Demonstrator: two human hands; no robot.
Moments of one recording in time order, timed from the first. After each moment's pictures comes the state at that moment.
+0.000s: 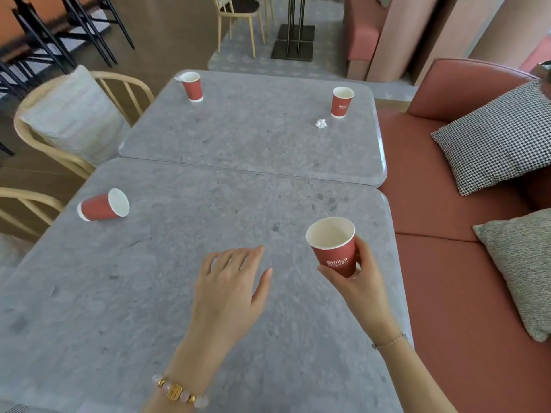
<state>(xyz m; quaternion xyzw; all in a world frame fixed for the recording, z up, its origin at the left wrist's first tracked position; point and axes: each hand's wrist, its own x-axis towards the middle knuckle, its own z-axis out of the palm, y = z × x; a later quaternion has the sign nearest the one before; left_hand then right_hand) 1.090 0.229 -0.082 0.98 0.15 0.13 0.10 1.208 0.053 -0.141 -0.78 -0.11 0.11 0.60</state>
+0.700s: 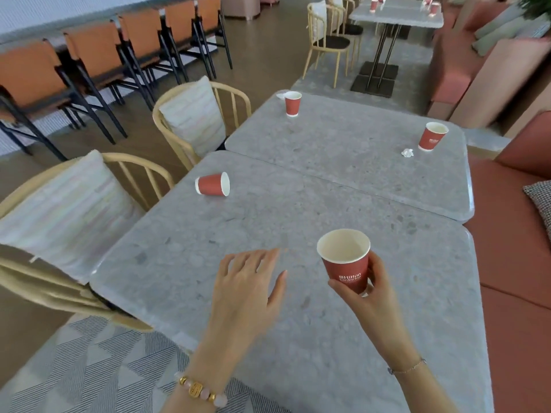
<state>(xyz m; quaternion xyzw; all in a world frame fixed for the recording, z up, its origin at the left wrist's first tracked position) 0.962 0.277 -0.066 0.94 0.27 0.17 0.09 1.105 0.132 -0.119 -0.74 -0.22 0.19 0.60</state>
